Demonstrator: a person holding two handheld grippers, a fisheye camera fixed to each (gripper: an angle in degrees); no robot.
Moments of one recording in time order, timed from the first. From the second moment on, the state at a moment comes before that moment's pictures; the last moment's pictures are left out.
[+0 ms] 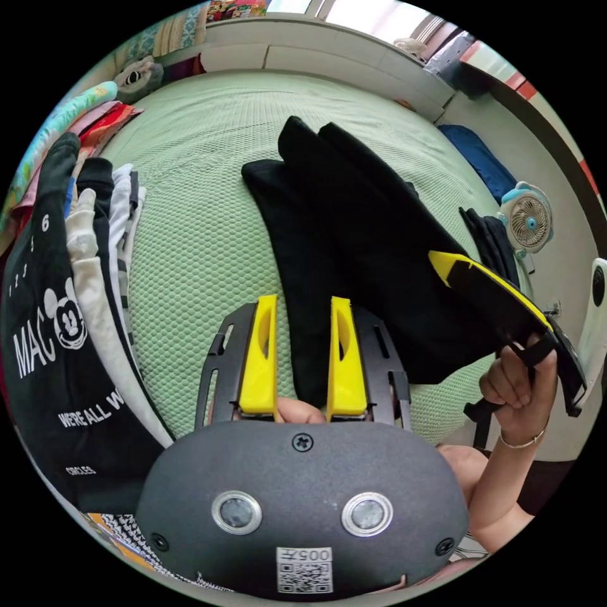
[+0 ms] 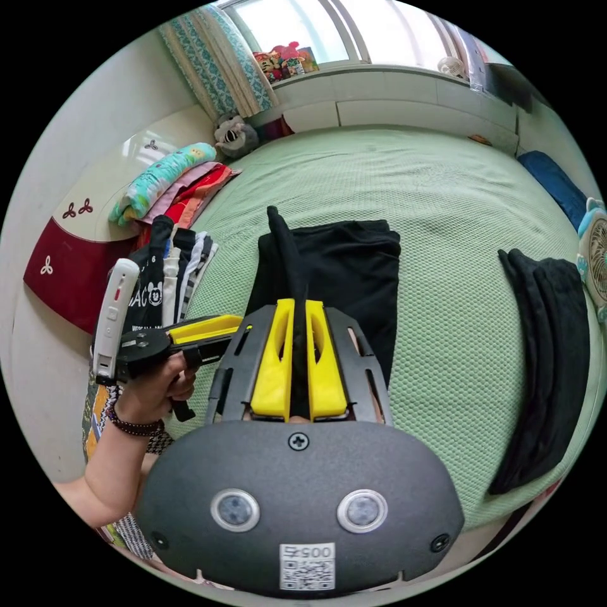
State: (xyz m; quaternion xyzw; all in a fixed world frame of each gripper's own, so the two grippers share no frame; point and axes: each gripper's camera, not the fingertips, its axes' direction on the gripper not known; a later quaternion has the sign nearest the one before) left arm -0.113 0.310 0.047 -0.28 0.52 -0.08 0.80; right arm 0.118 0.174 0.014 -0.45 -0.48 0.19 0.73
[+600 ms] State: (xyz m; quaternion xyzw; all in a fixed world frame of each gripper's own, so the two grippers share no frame) left arm -0.108 0.301 0.040 -0.29 0.50 -0.07 0.81; right arm 0.258 0.255 0.018 -0.51 -0.12 0.30 0.80
